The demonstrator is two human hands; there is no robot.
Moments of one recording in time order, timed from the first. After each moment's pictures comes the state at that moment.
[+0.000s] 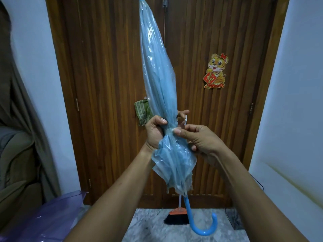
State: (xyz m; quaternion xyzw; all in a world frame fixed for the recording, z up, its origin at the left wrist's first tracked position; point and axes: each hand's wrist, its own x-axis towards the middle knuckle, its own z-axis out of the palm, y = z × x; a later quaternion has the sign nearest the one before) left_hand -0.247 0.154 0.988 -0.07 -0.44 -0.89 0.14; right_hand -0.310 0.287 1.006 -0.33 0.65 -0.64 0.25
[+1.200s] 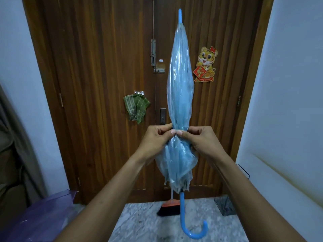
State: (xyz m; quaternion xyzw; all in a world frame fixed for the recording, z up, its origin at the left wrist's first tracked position) left_hand -0.245 0.133 0.956 -0.04 -0.72 -0.65 0.26; right_hand -0.313 0.295 0.977 -0.35 0.64 -0.67 0.14
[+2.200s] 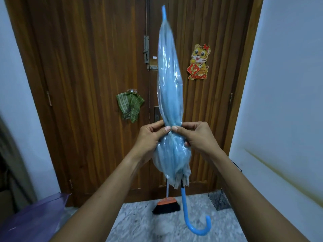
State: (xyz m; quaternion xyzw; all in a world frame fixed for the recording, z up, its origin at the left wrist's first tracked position) left_hand -0.256 0.116 0.947 -0.05 -0.60 -0.76 0.24; right_hand -0.323 0.274 0.969 -0.35 0.68 -0.64 0.06
